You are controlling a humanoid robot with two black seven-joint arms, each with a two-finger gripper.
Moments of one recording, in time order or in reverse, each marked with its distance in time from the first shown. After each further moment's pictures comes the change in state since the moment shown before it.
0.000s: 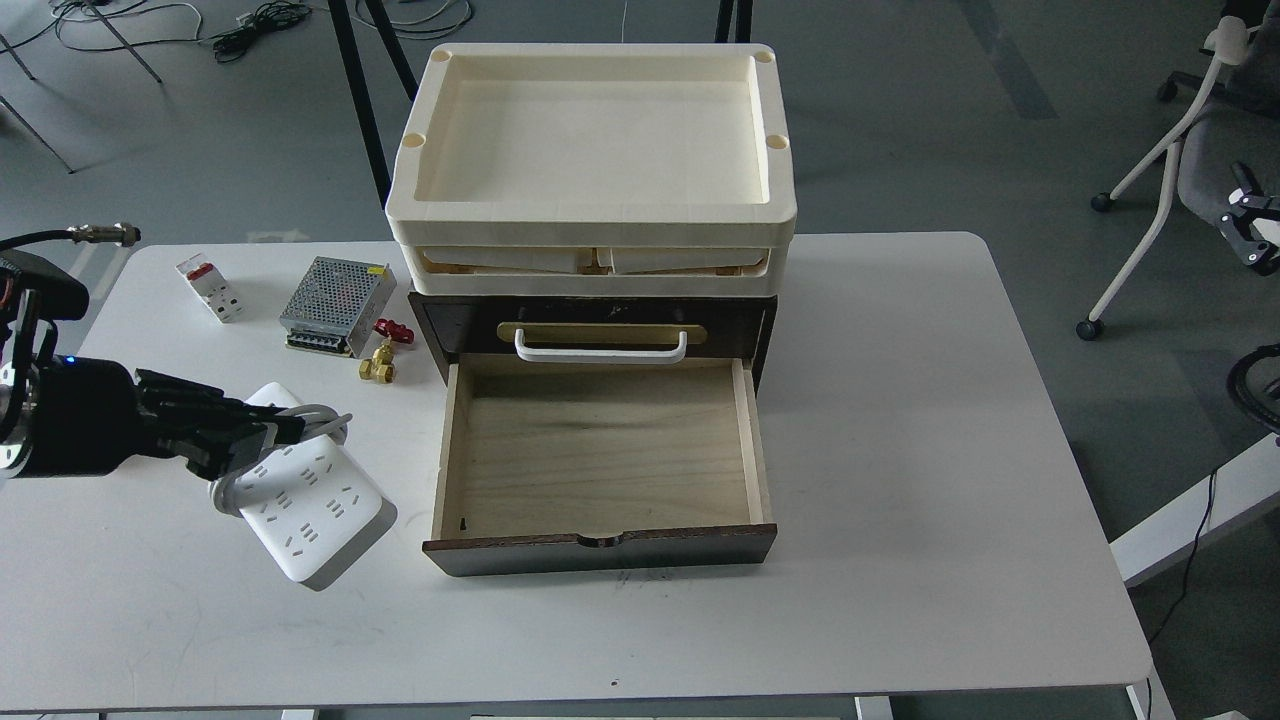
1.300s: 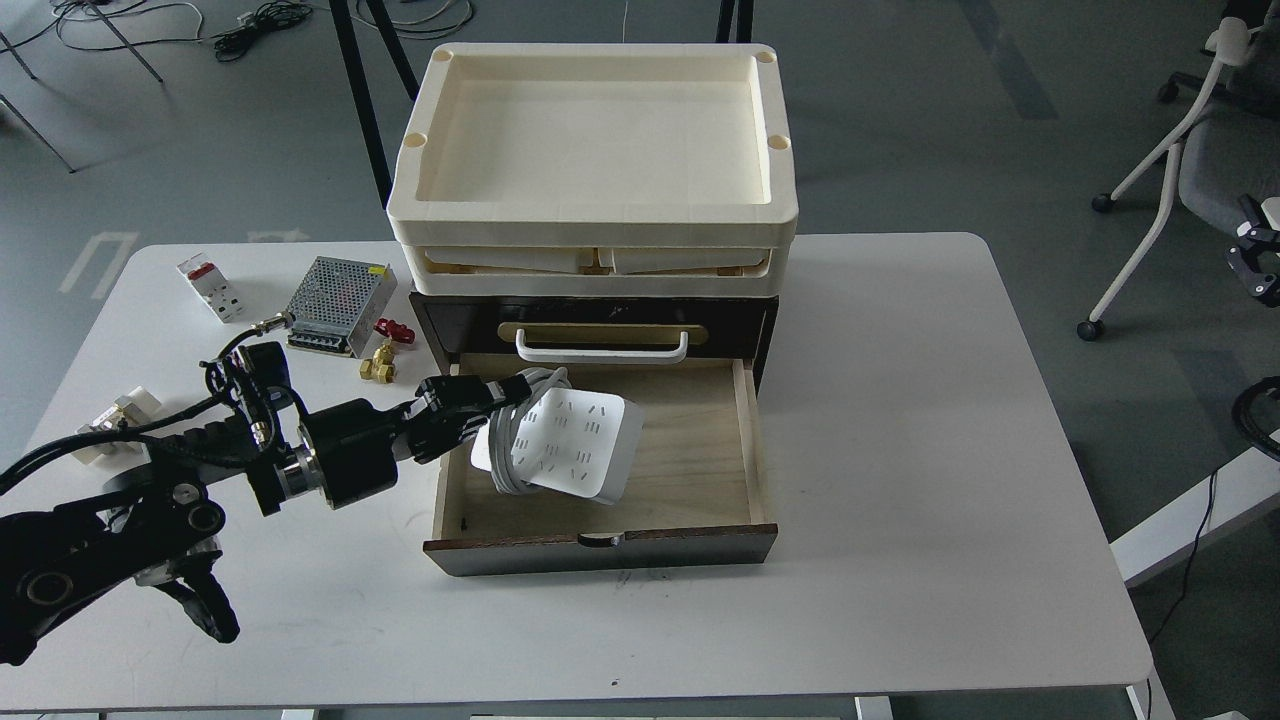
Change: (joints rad) left arm 0.273 -0.620 -0.015 0.344 -0.715 0.231 0.000; right arm -0.058 -0.001 0.006 -0.021 0.001 0.000 0.029
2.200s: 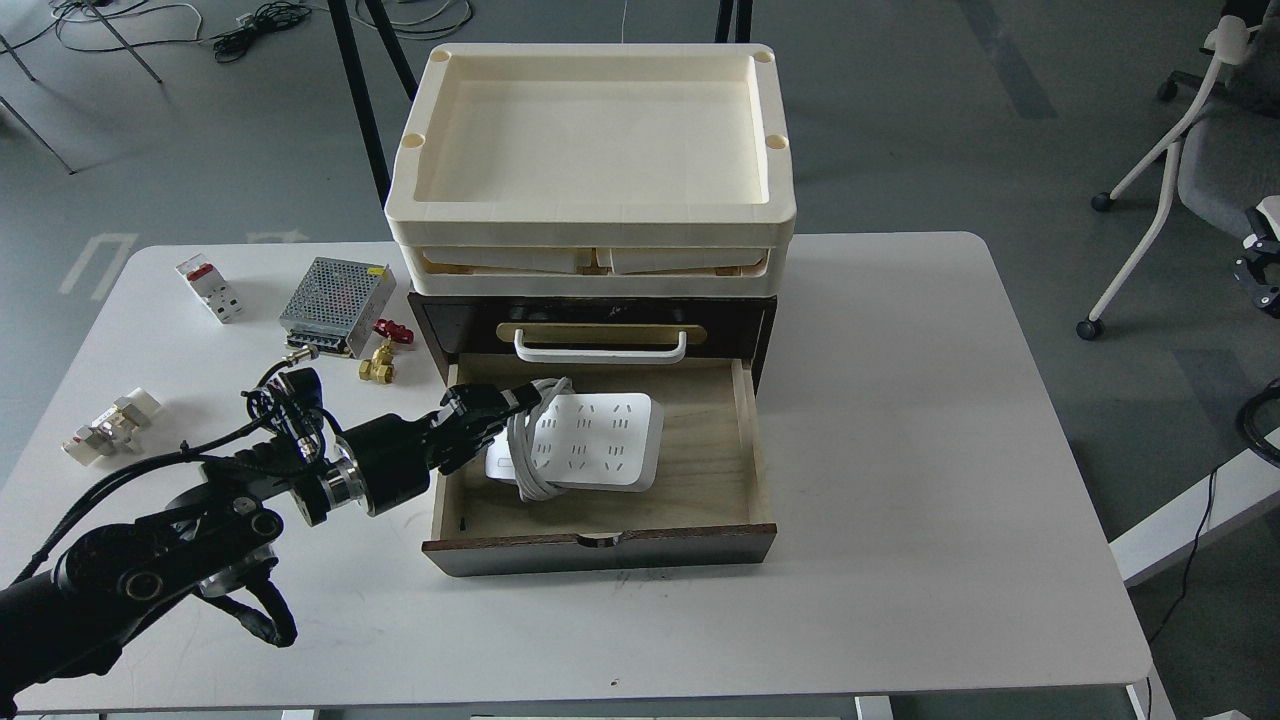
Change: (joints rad) left arm 0.023 -0.172 -0.029 0.224 -0.017 -0.003 0.000; right arm -0.010 0.006 0.002 -0.003 0.000 0.000 -0.001
